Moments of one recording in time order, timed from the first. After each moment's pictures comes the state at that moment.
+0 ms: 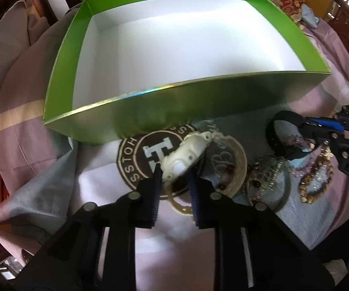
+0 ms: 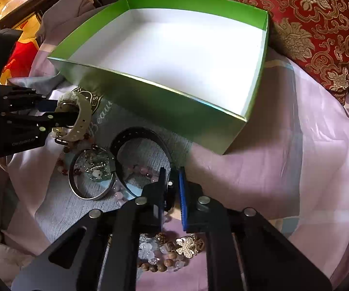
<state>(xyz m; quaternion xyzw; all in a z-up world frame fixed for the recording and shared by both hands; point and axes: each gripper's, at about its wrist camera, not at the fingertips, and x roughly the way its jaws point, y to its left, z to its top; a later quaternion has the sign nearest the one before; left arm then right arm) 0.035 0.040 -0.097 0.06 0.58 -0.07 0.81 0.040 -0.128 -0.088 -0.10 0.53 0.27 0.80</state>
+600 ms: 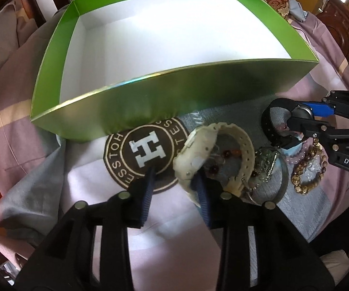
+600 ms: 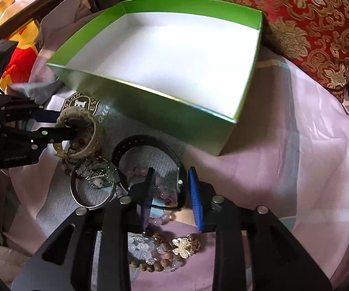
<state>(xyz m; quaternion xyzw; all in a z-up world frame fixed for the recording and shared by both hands) 0.037 0.024 -0.101 0.07 0.58 -0.09 0.81 0.044 -0.132 -0.087 -0.10 0.53 0.26 0.80</state>
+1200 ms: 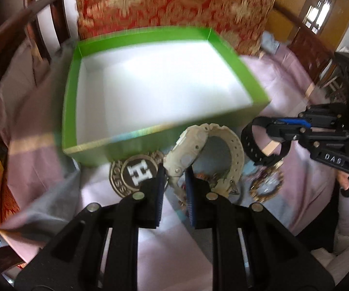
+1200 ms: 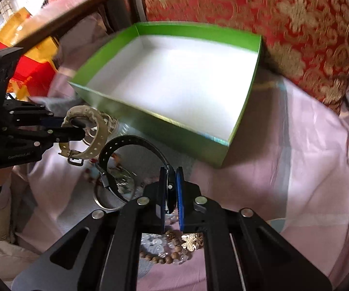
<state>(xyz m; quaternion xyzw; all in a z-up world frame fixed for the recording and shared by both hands) 0.013 0.036 -0.028 0.02 0.50 -0.15 0.85 0.034 -0.147 -0.045 -0.07 0.49 0.30 0.82</state>
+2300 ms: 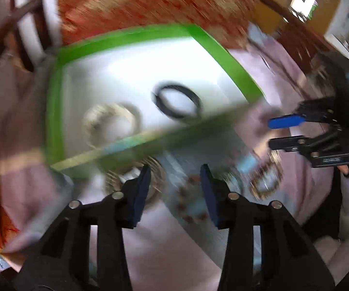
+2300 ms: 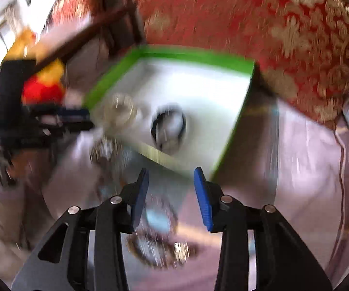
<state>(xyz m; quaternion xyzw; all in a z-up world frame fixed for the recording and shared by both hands) 0.022 0.023 -0.054 0.05 0.52 -0.20 0.83 0.037 -0.175 -0.037 -0.07 0.49 0.31 0.81</state>
